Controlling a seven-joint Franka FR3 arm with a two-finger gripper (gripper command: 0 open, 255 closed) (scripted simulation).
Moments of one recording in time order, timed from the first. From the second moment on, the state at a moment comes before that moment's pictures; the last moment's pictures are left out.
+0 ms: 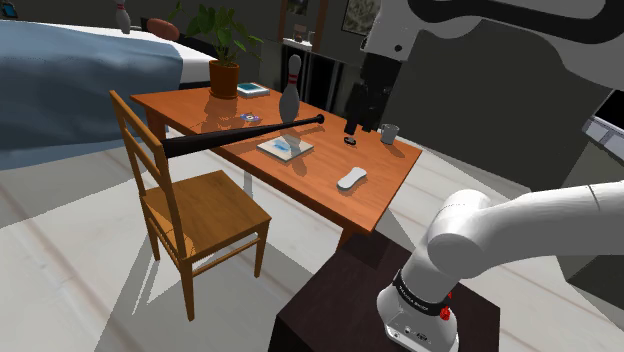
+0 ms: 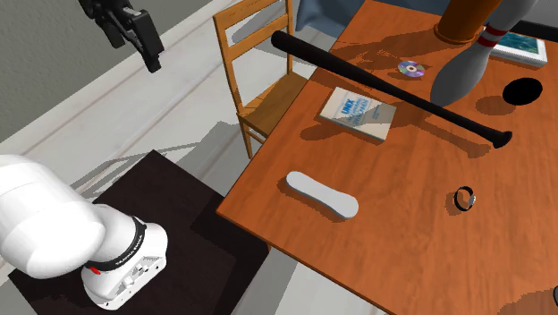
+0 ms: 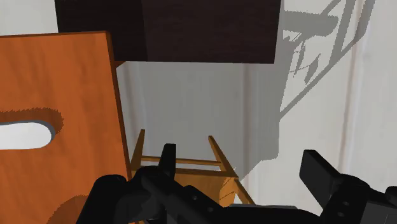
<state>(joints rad) -0.01 -0.82 -0.03 -2.36 0.12 1.51 0.00</state>
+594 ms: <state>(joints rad) -0.10 -0.67 -0.03 -2.41 0.09 1.71 0.12</state>
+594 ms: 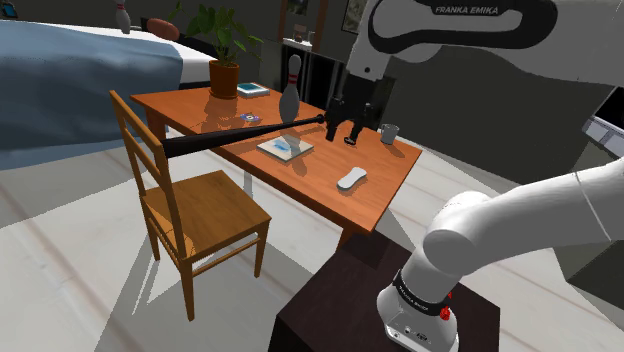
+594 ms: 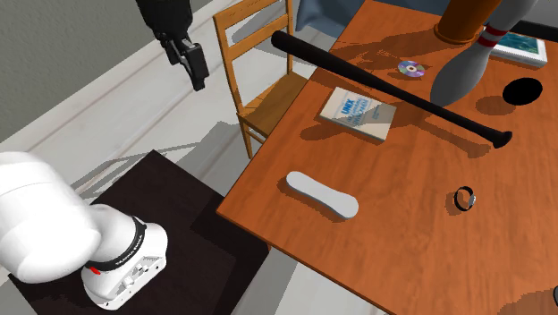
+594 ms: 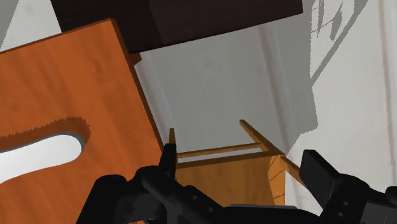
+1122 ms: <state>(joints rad) -0.21 -0.45 -0.06 -2.41 0.06 1.94 0.26</state>
